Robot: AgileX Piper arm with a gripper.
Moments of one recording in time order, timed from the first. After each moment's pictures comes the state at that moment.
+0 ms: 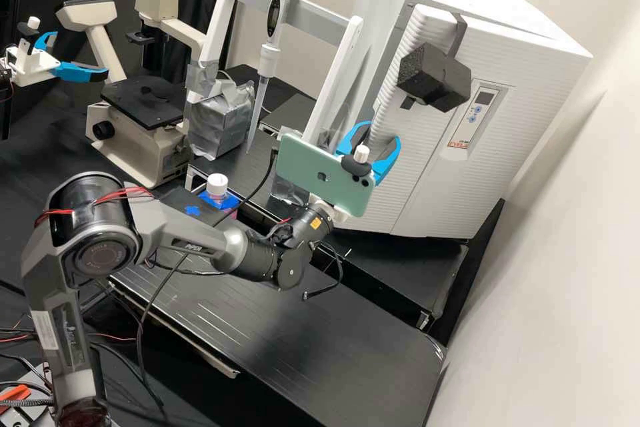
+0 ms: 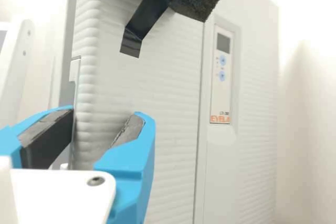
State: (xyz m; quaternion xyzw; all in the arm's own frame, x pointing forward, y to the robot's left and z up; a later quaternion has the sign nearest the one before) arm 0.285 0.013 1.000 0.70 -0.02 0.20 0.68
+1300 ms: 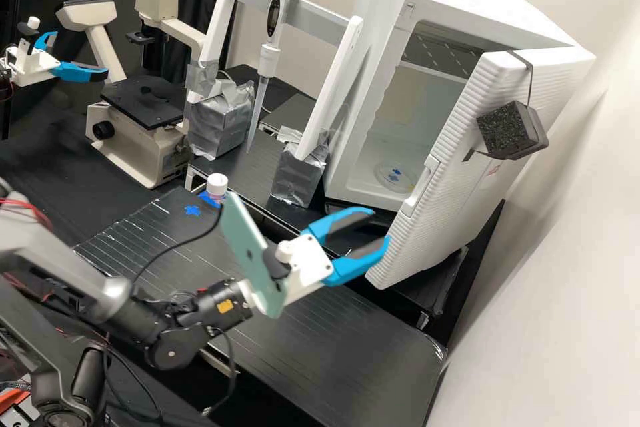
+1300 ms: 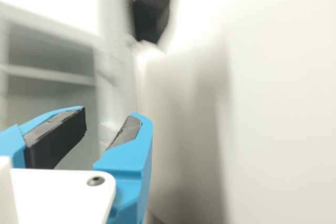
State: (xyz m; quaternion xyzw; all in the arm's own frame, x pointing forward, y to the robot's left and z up) arm 0.127 0.021 0.945 0.68 -0.19 0.27 0.66
